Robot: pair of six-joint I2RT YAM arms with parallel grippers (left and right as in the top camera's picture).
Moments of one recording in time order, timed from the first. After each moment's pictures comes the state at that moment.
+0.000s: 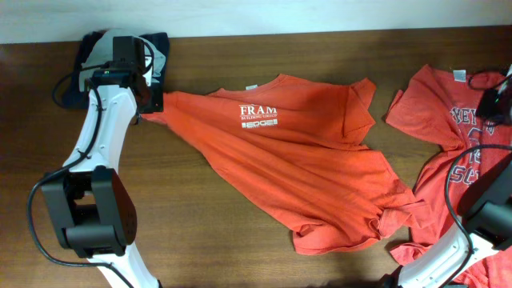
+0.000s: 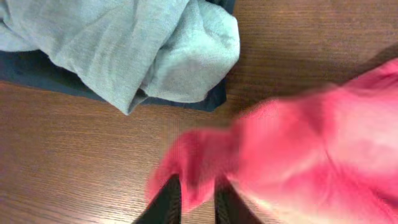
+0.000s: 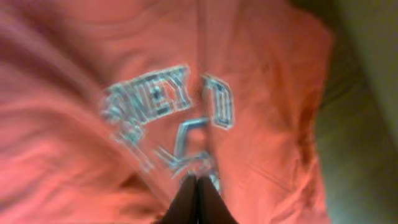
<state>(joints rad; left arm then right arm) 0.01 1.99 1.68 -0.84 -0.16 0.02 -0.60 2.08 1.86 -0.89 0.09 -0.16</state>
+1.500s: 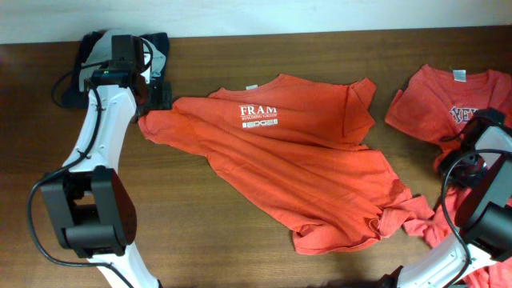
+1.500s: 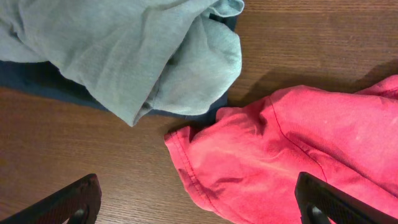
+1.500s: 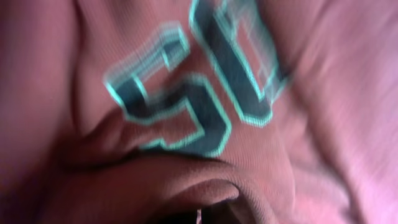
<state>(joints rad) 0.01 1.99 1.68 -0.81 -0.17 0.01 -0.60 2.00 1.27 -0.80 0.32 0.25</state>
